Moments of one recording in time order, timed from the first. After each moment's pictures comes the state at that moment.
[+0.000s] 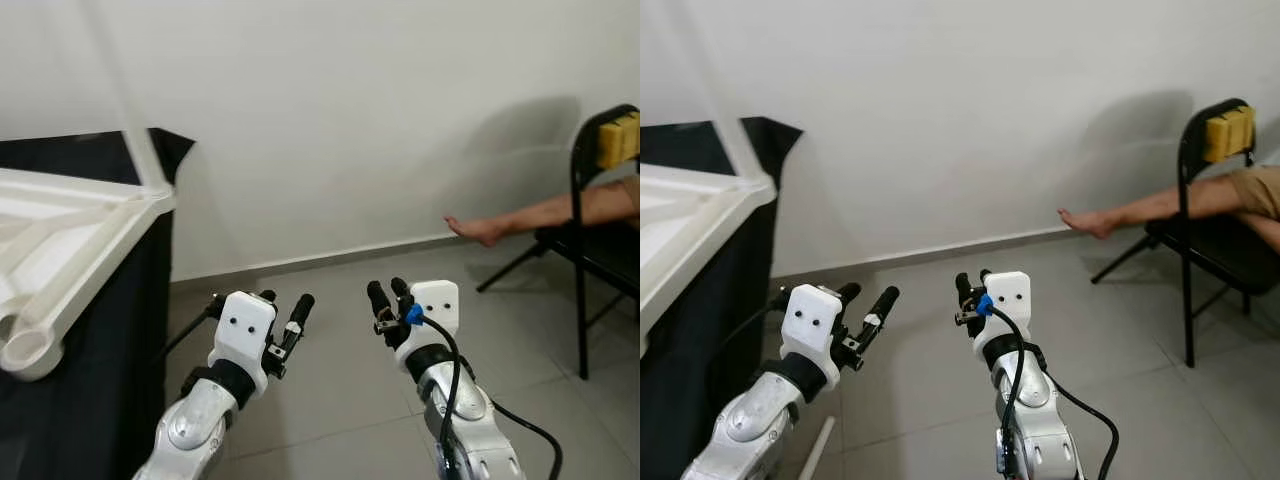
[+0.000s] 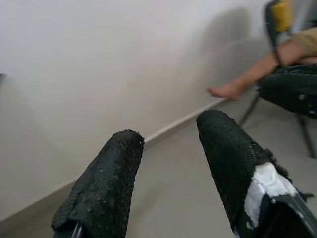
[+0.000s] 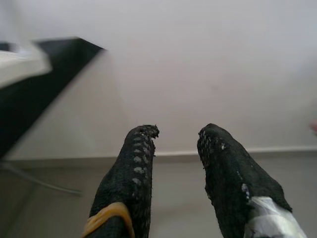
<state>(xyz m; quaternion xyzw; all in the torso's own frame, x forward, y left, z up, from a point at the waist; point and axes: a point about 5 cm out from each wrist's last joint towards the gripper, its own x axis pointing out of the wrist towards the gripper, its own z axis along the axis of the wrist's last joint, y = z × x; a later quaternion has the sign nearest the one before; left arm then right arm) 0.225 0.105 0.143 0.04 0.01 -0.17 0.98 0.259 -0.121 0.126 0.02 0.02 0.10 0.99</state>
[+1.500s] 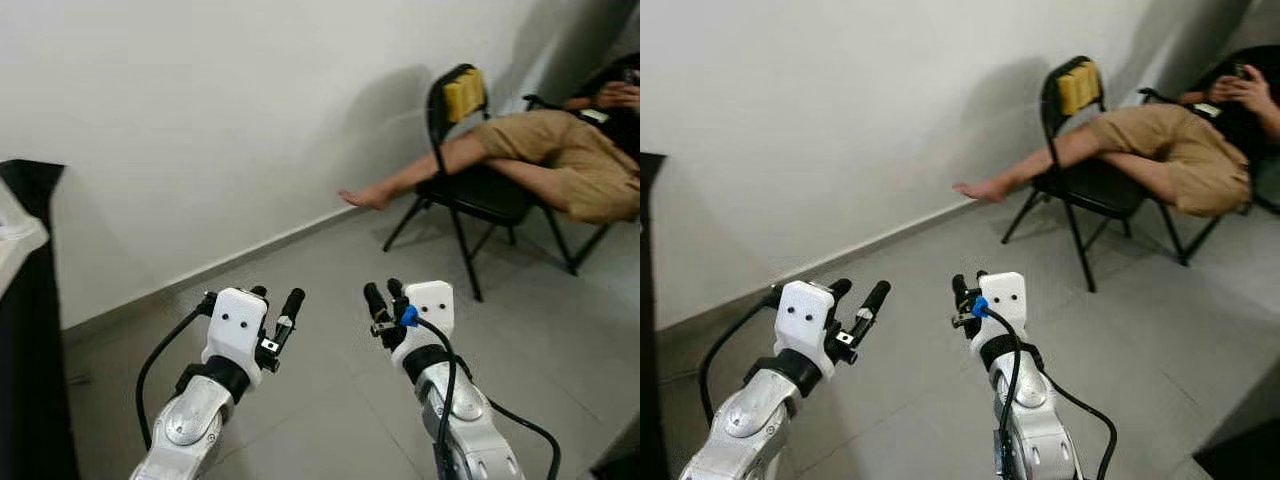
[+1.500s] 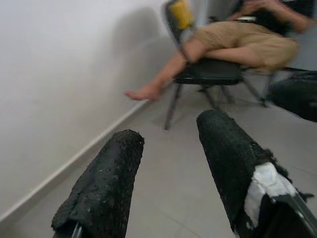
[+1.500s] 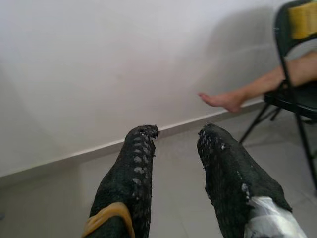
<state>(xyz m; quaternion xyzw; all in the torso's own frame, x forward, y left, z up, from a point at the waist) 0.225 0.103 0.140 0.02 0.01 -0.16 0.99 0.259 -0.120 0.125 0.00 0.02 0.11 0.99</state>
